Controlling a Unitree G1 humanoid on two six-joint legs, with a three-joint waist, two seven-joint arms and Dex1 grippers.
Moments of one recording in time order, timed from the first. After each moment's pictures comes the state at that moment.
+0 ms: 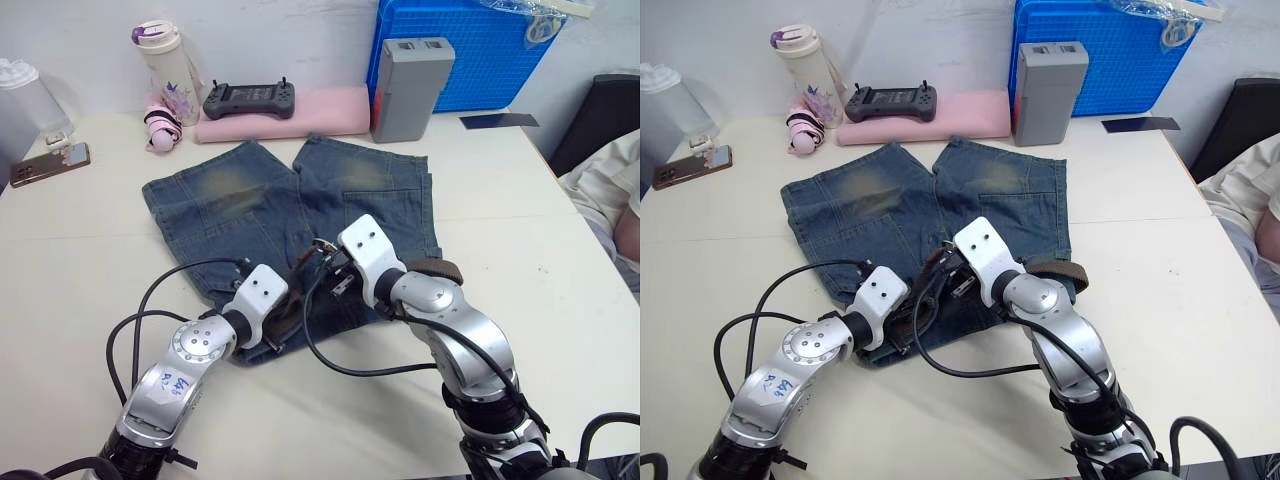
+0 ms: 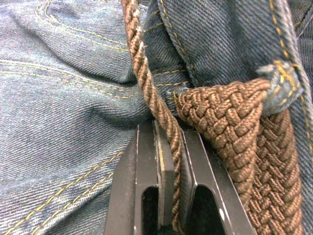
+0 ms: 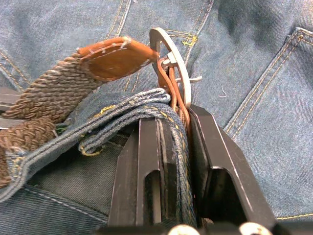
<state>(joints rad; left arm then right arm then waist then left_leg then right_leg) -0.12 0.50 -0.21 -0.57 -0.11 0.83 -0.33 -0.52 -0.18 0.31 -0.58 -0.01 1.23 0.35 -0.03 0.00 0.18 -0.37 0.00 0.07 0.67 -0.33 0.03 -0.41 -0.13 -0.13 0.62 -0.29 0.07</state>
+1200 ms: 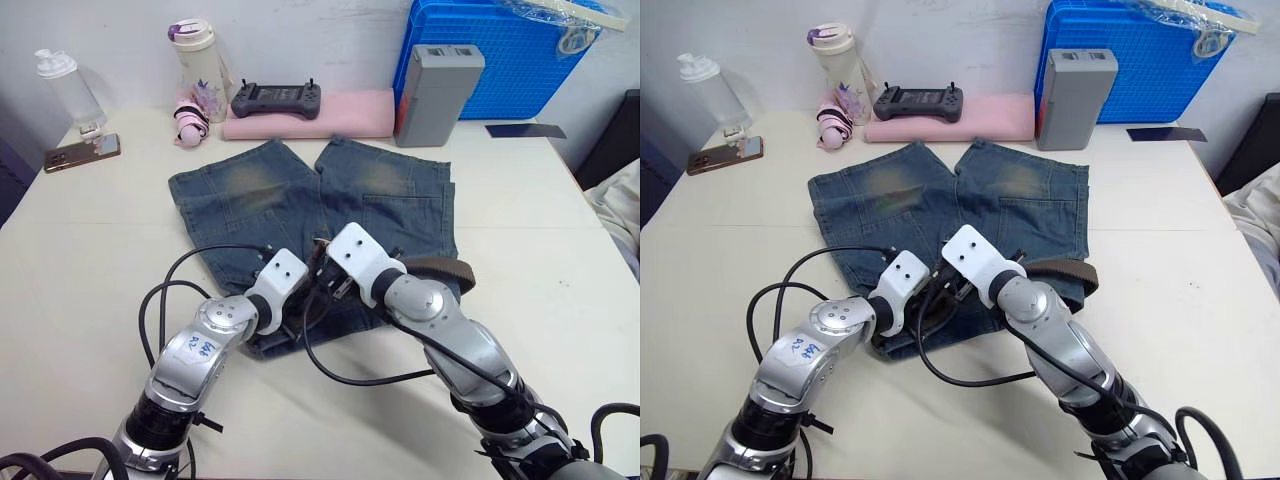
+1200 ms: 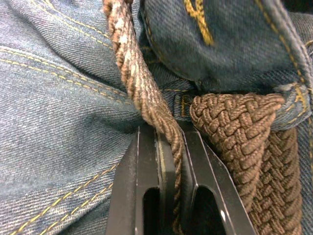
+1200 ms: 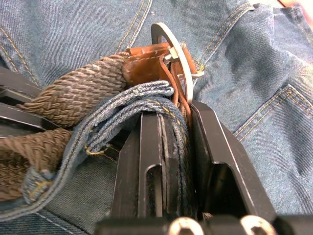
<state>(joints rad) -0.37 0.37 -0.27 -0.45 -0.14 1.07 -0.34 -0.55 -0.32 0.49 -0.58 -0.09 1.13 0.28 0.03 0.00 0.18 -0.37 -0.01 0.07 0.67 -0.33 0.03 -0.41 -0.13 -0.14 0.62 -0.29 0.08</state>
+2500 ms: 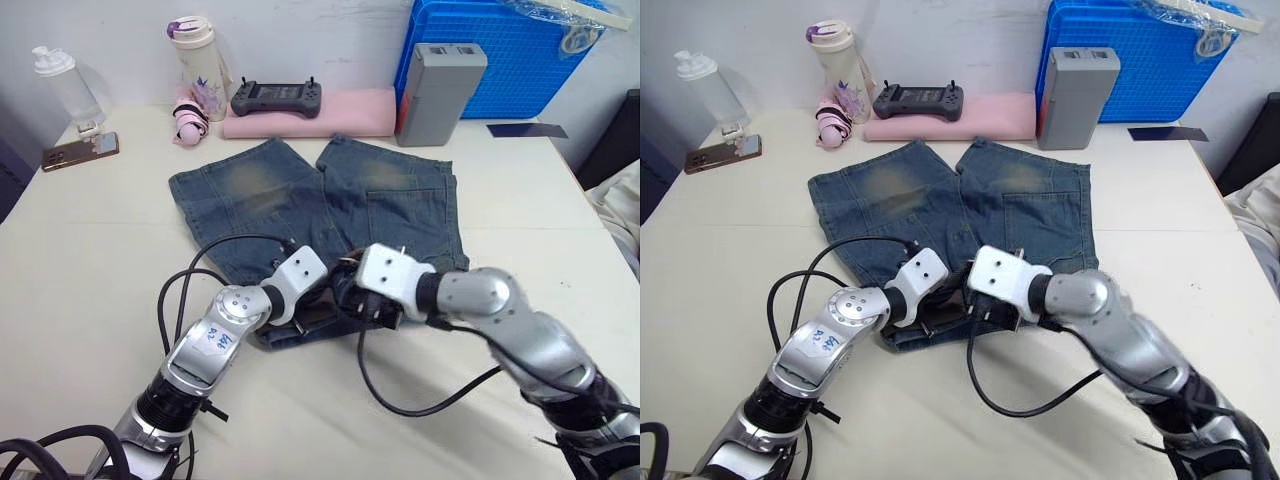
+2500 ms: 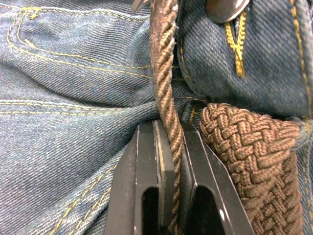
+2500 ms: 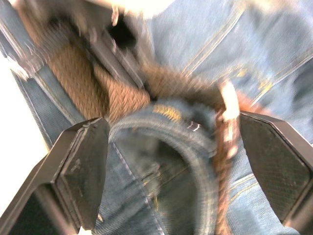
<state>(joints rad) -0.43 0.41 -0.37 -0.38 -0.05 0.89 -0.43 -0.58 -0.70 0.28 -0.63 0.15 0.89 0.83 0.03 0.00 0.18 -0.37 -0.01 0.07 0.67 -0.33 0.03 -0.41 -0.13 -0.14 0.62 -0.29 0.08</state>
